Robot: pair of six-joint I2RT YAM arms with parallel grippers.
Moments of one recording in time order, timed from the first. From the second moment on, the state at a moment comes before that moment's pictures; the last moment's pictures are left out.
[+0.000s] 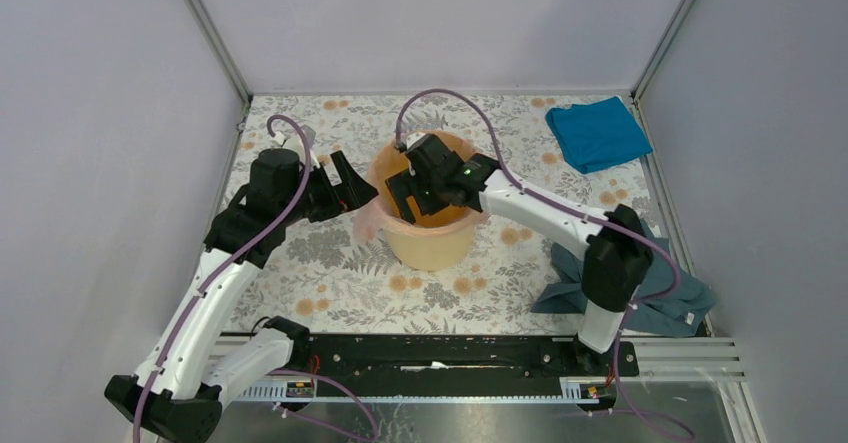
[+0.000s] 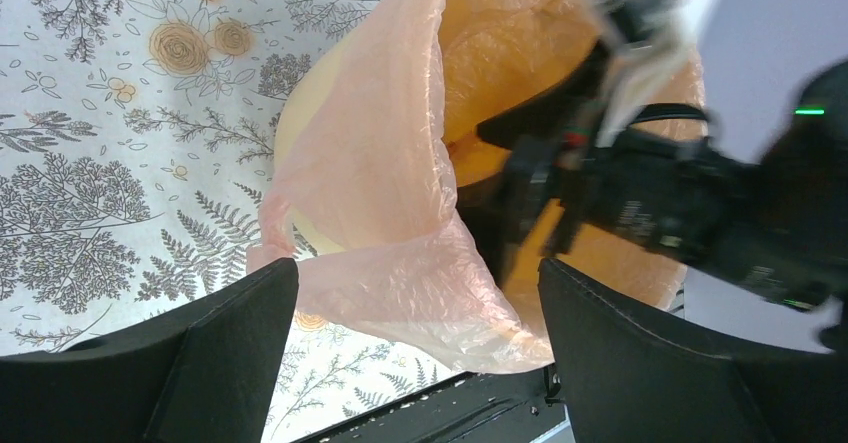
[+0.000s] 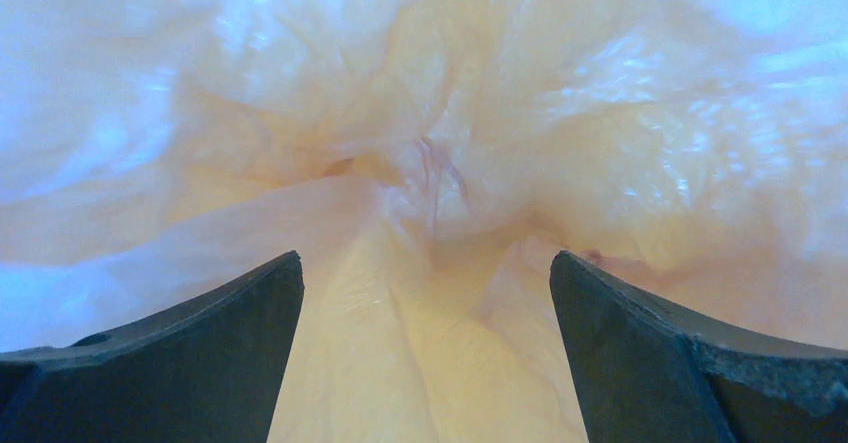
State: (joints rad) left arm -0.36 0.92 1.07 -0.71 0.19 -0.67; right arm 0.88 1.82 1.52 -0.66 0.06 0.28
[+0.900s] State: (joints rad) left arm -0.36 0.81 0.86 -0.72 0.21 -0.68; right arm 0.82 1.23 1.47 -0.63 0.35 0.29
